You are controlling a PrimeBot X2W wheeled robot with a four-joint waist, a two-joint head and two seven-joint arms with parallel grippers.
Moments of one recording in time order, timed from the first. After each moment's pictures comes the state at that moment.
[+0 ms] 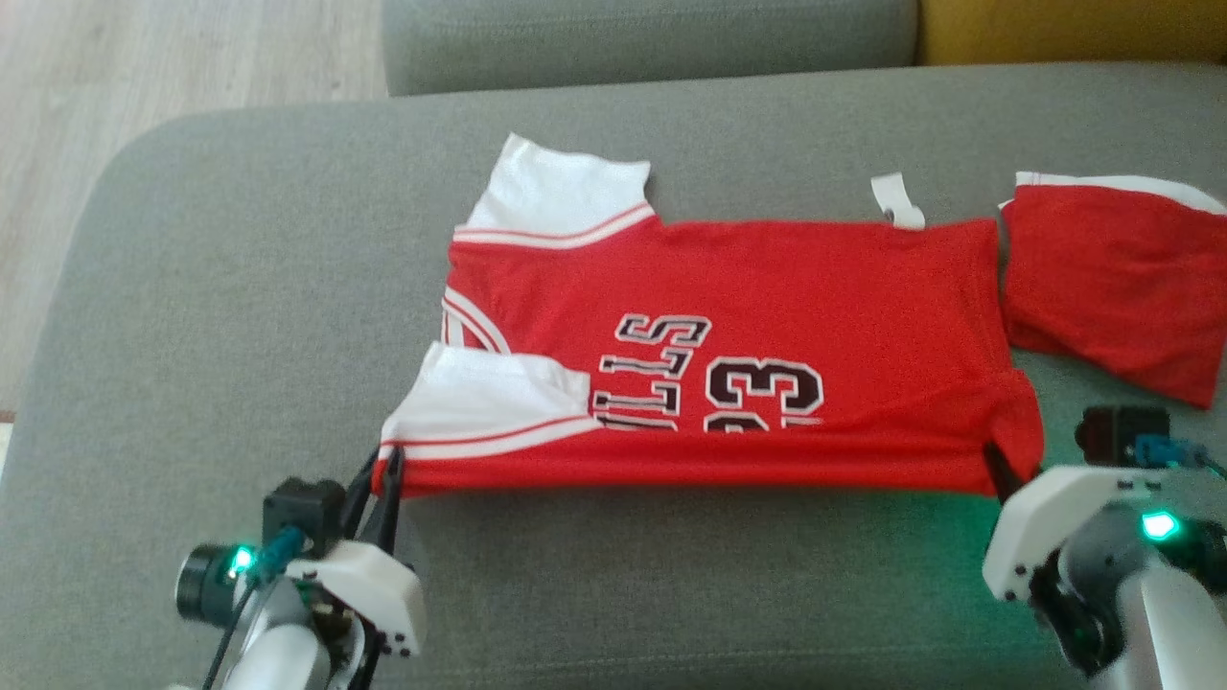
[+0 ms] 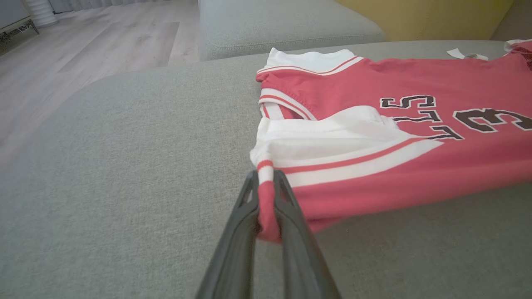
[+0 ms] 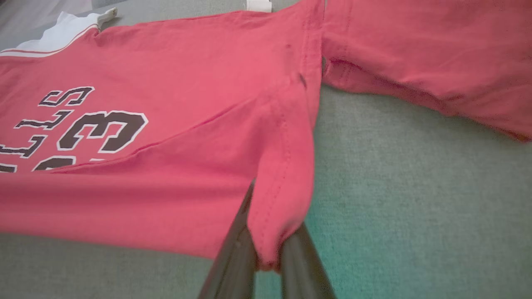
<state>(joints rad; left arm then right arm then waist) -0.14 0.20 -0.38 0.44 -0.25 0.07 -0.19 -0.12 -0.11 -0.08 0.32 0.18 0.13 0.41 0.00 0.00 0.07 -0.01</state>
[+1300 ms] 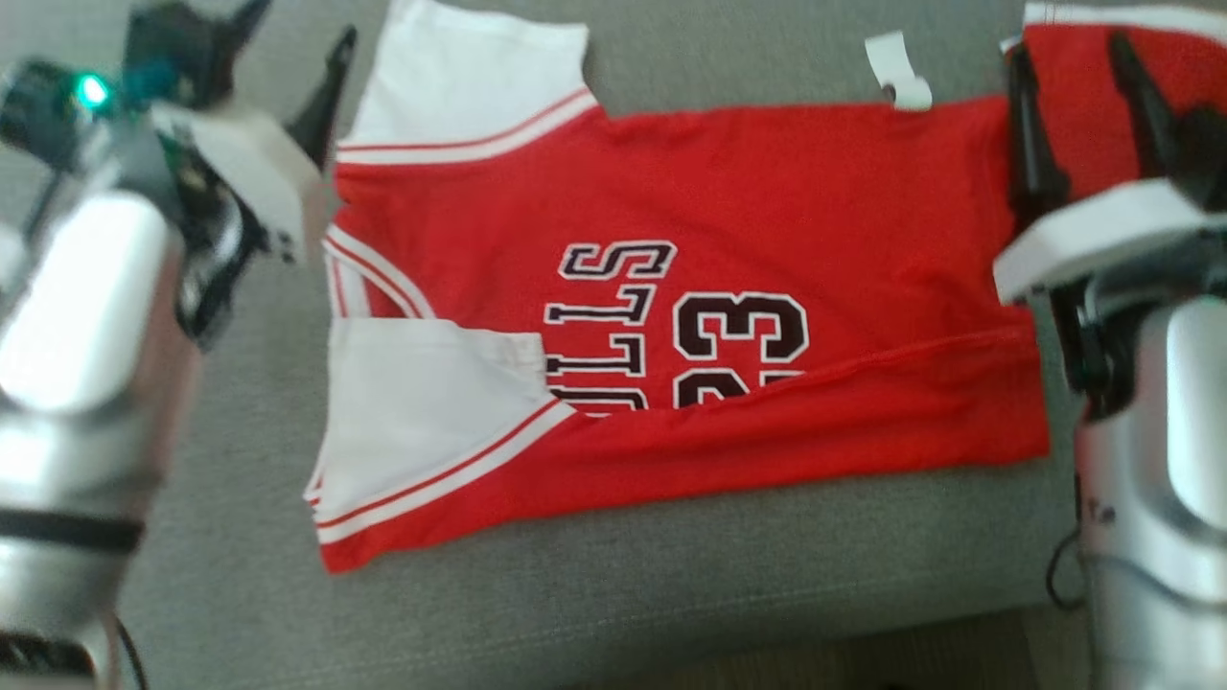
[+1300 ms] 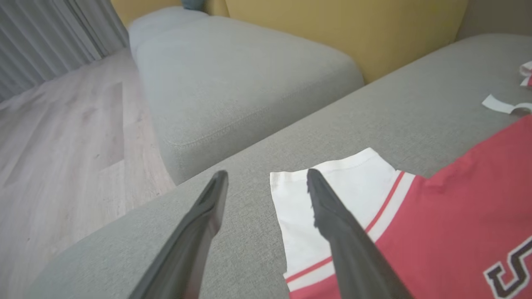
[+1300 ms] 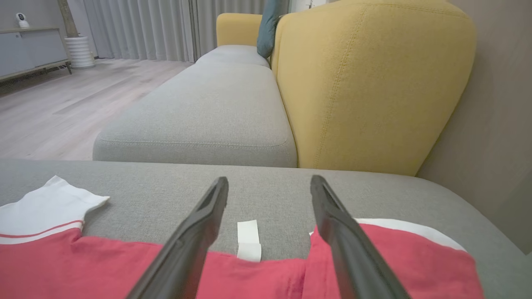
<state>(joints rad) -0.84 0.35 -0.46 0.52 -0.25 -0.12 0.04 -0.51 -0.07 -0.06 0.16 0.02 0.13 0.13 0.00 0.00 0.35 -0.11</state>
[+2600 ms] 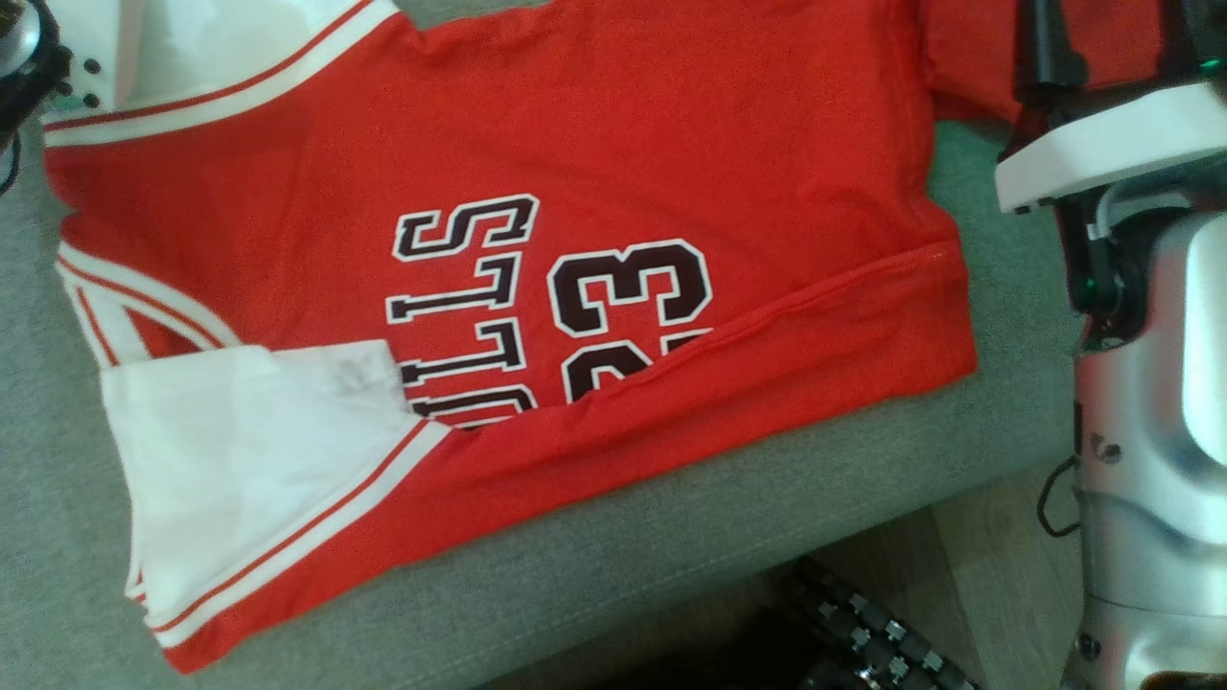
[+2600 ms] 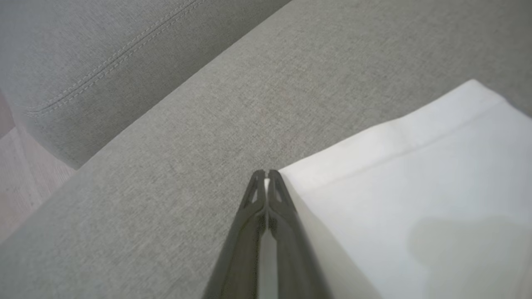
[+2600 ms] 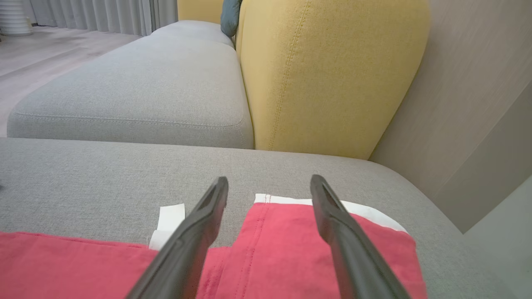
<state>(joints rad) -1.36 0.60 -1.13 0.80 -0.74 -0.13 0.18 -0.65 -0.06 -0.02 0.12 0.03 0.13 0.09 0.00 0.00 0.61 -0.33</state>
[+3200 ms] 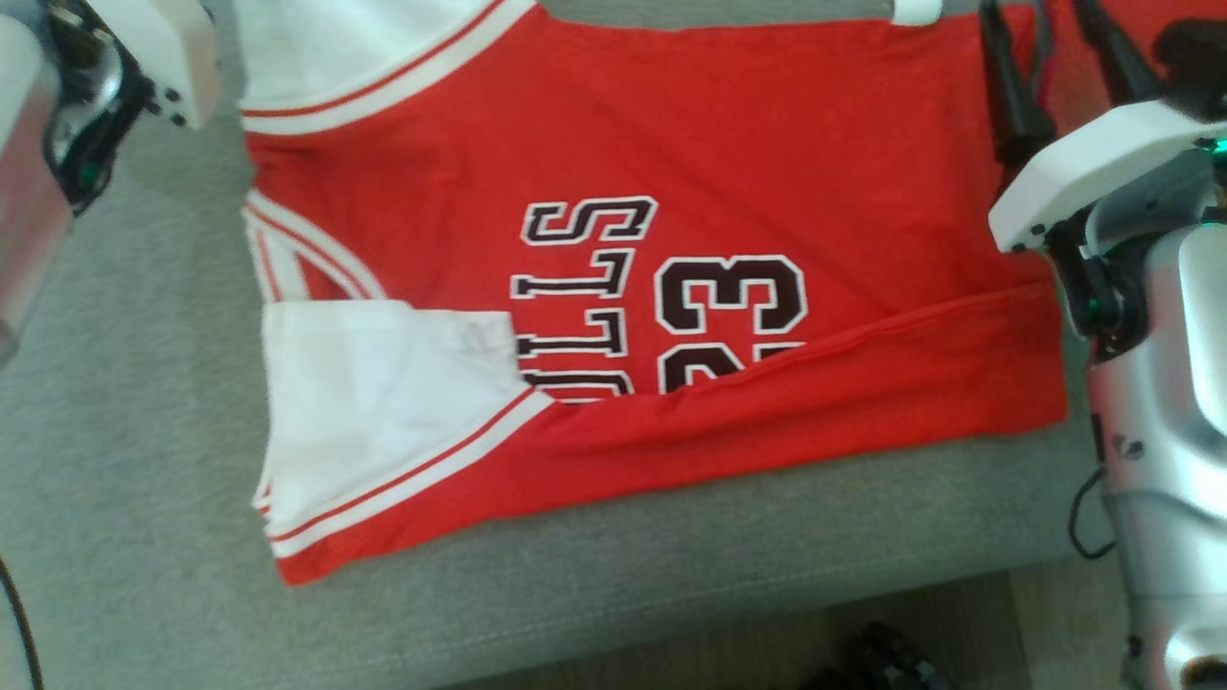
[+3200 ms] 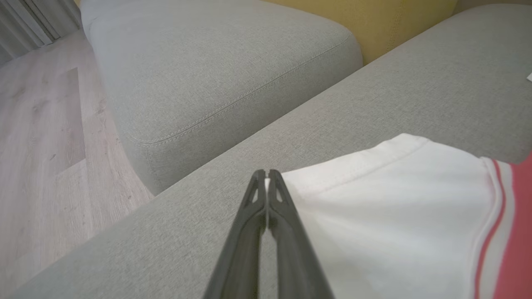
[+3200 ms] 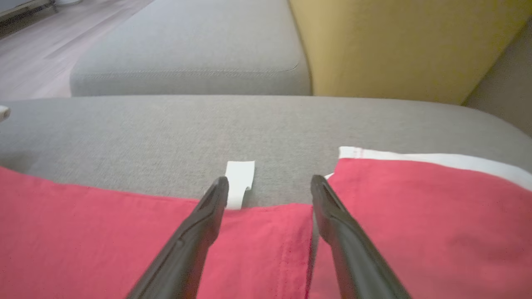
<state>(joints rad) -1.31 0.52 -1.13 0.84 -0.77 -0.13 -0.16 -0.66 -0.16 0.05 0.32 0.18 0.13 0.20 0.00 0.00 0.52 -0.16</state>
